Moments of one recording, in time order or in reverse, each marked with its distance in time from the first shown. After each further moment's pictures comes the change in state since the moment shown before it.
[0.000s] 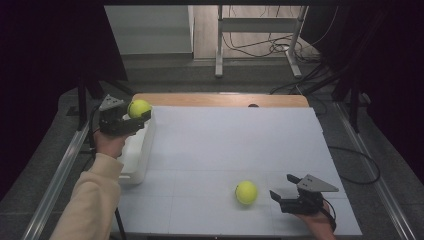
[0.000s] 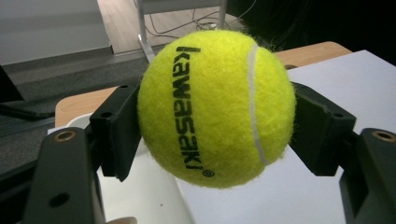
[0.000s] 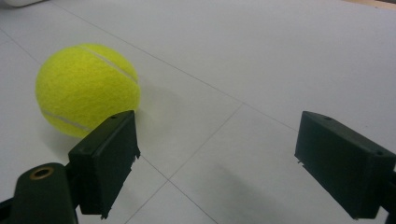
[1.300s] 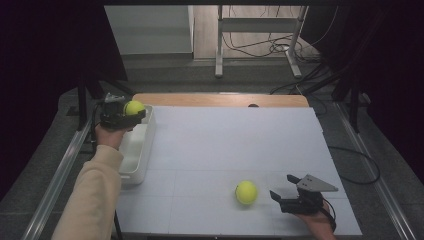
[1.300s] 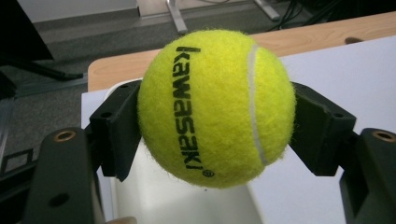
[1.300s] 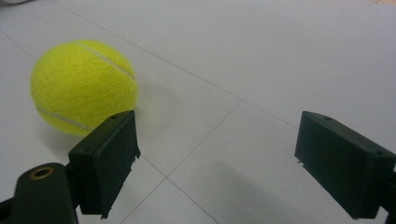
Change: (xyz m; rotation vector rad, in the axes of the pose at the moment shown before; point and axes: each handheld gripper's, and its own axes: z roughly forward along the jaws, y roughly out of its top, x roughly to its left) left arm 0.037 -0.006 0.040 0.153 0.107 -0.047; right arm -0.001 -0.001 0.001 0.012 -0.004 0.004
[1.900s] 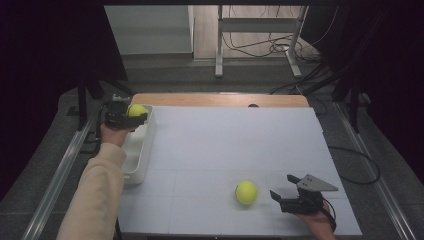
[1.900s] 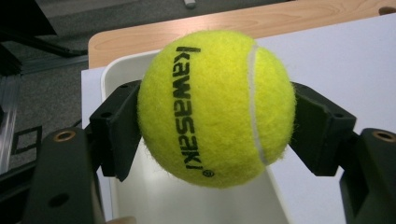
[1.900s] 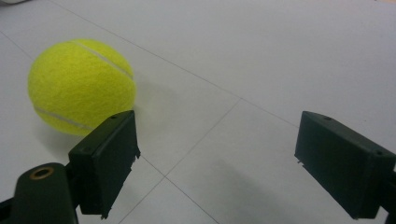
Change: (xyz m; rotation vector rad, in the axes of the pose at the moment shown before) left arm 0.002 -0.001 0.022 0.100 0.031 -0.002; right arm -0.001 0.000 0.000 0.004 -0.003 0.003
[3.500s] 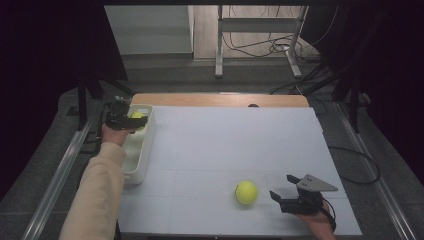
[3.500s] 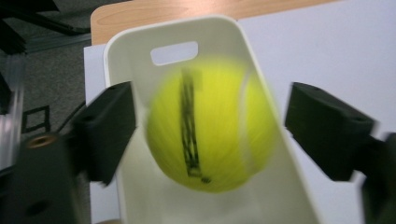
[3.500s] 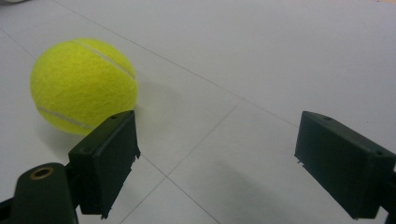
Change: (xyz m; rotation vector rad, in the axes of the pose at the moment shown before) left arm 0.004 0.000 0.010 0.072 0.017 -0.011; right arm 0.001 0.000 0.000 -0.001 0.007 -0.004
